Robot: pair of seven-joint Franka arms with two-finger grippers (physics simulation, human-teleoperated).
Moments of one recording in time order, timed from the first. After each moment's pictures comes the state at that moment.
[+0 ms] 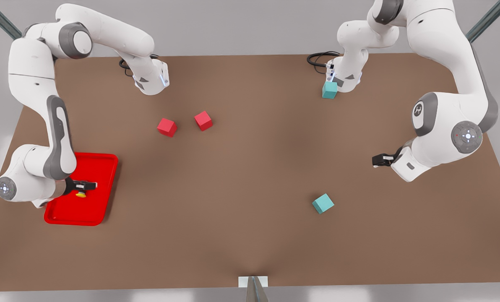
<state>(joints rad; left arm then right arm) -0.04 0.31 -0.05 -1.42 -0.02 1.58 -0.03 -0.56 0.64 0.36 -1.53 -0.16 1.83 -0.06</state>
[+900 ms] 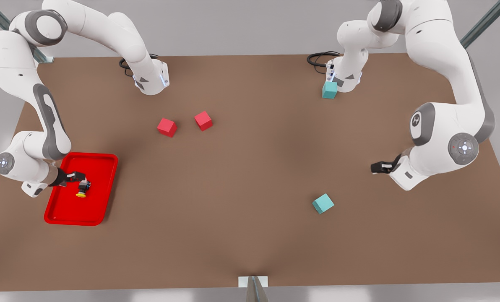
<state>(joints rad) -0.05 0.38 -0.04 -1.34 -0.02 1.59 -0.05 -1.06 0.69 0.75 -1.81 -0.51 2.18 -0.25</state>
